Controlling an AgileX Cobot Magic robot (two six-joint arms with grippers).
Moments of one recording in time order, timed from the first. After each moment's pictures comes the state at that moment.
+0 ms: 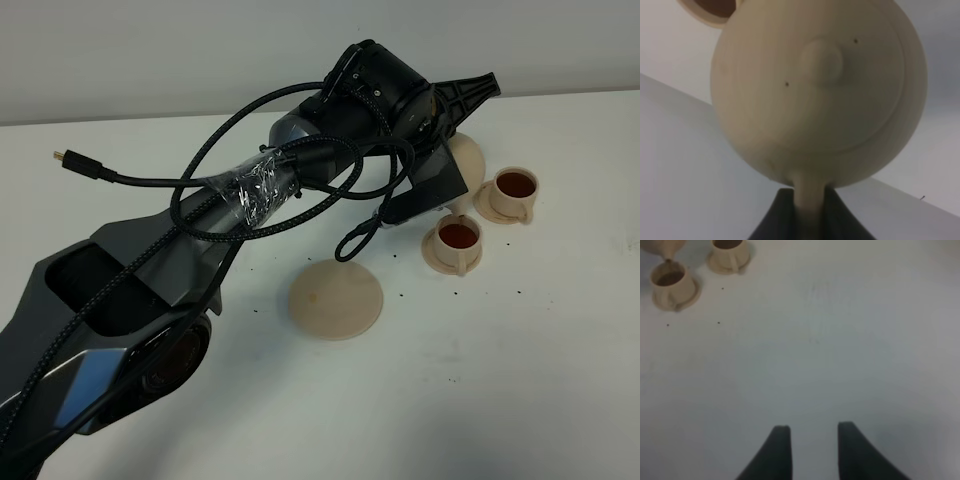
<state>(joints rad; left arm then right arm) -0.71 2.49 -2.32 0.29 0.69 2.09 0.07 0.06 -0.48 0.02 1.07 -0.04</state>
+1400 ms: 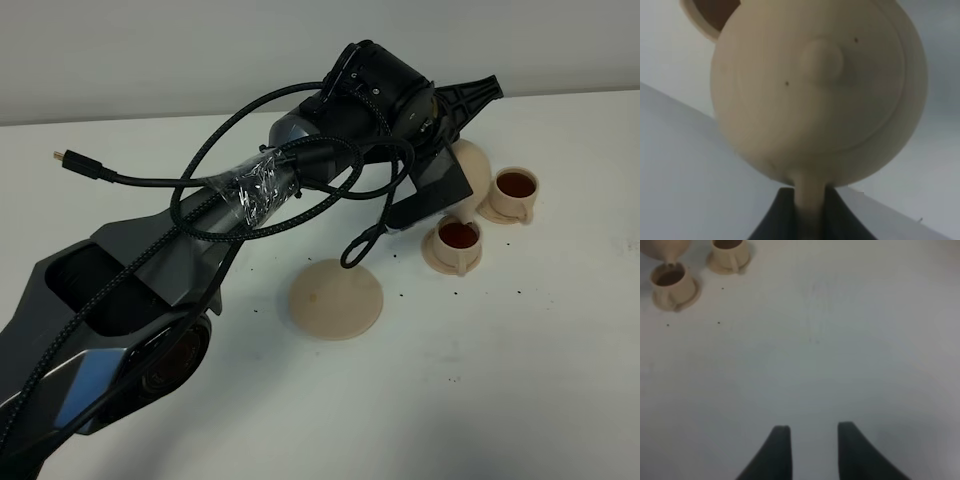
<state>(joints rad) -0.71 2.49 -2.32 0.23 0.70 2.09 0.07 0.06 -0.48 0.02 1.07 -0.04</state>
